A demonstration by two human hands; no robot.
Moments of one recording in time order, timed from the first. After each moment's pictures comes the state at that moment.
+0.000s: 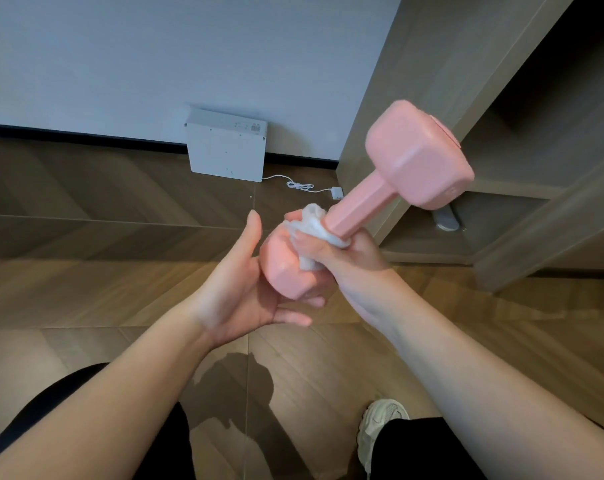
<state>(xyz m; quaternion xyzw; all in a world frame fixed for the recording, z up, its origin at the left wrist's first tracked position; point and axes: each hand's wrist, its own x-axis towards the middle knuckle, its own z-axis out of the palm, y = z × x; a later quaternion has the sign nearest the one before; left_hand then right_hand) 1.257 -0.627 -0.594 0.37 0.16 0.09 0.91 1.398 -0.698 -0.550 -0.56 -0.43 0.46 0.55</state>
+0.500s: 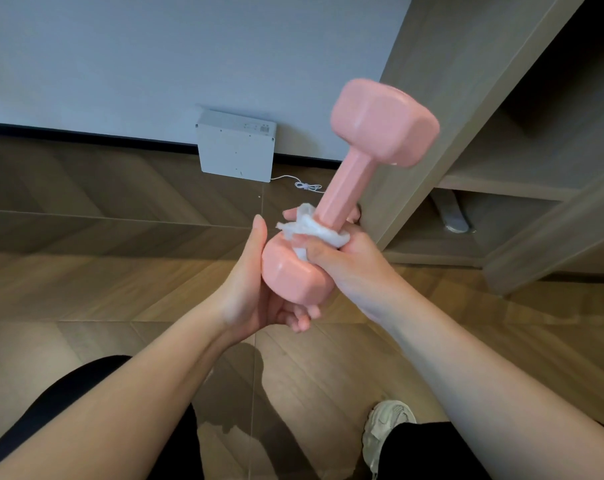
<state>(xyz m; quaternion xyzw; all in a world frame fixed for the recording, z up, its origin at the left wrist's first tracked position) 1.261 -0.635 -0.593 0.41 0.22 0.11 0.88 1.395 -0.698 -0.550 -0.57 -0.46 0.46 0.50</state>
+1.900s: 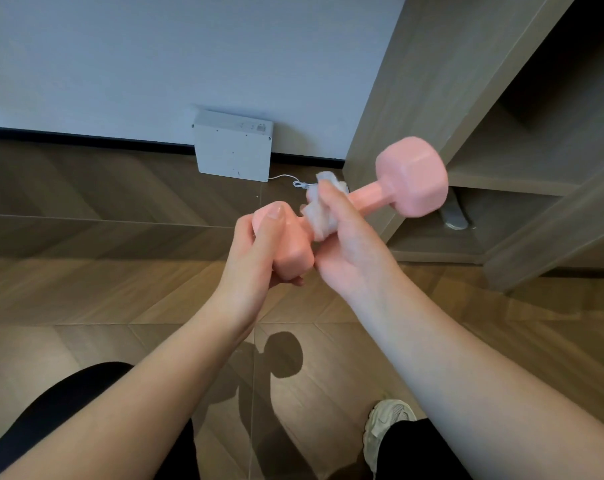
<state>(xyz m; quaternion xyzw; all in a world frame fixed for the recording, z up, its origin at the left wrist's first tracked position) 1.279 -0.639 -0.581 0.52 0.30 0.40 0.69 1.391 -0.663 -0.549 -0.38 -0.14 0.56 0.72</state>
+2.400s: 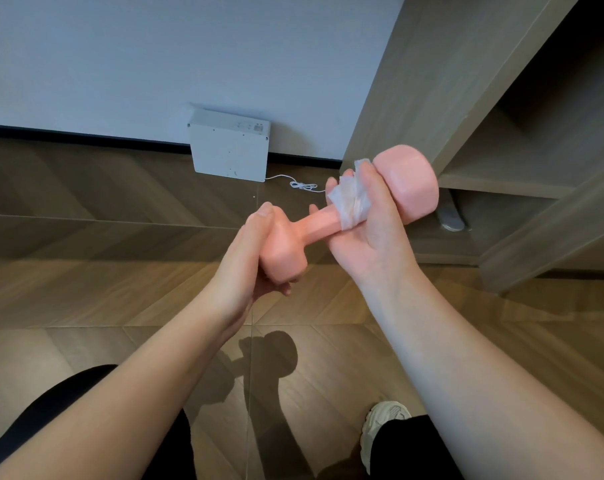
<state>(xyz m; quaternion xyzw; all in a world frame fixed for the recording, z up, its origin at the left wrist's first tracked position) 1.273 -0.629 -0.582 0.48 0.33 0.33 0.74 1.415 -0.651 -0.538 -0.37 -0.01 0.51 0.78</state>
